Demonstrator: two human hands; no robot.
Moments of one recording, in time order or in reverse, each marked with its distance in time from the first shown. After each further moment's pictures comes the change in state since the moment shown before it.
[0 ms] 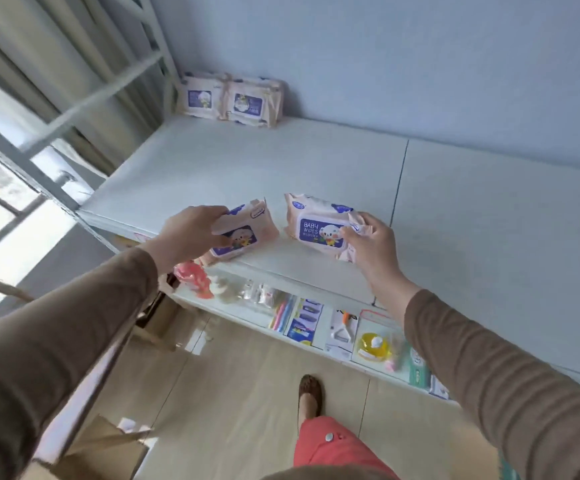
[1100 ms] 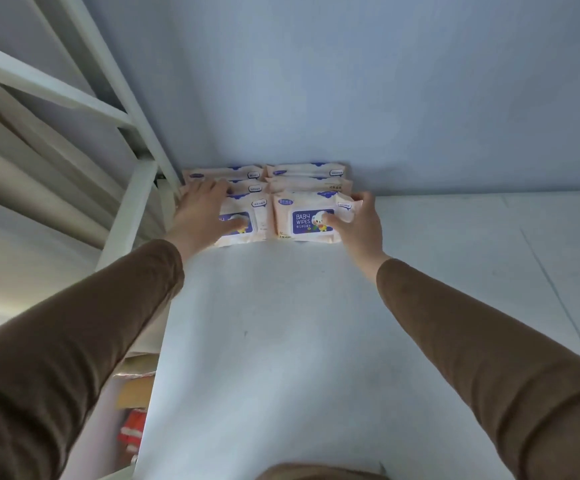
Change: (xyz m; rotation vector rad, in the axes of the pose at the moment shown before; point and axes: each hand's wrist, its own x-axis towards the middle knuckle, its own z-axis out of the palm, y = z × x) left_hand 0.457 -0.231 -0.103 0.028 0.181 0.461; right_hand 0.330 -0.058 0.301 -0.294 0.397 0.020
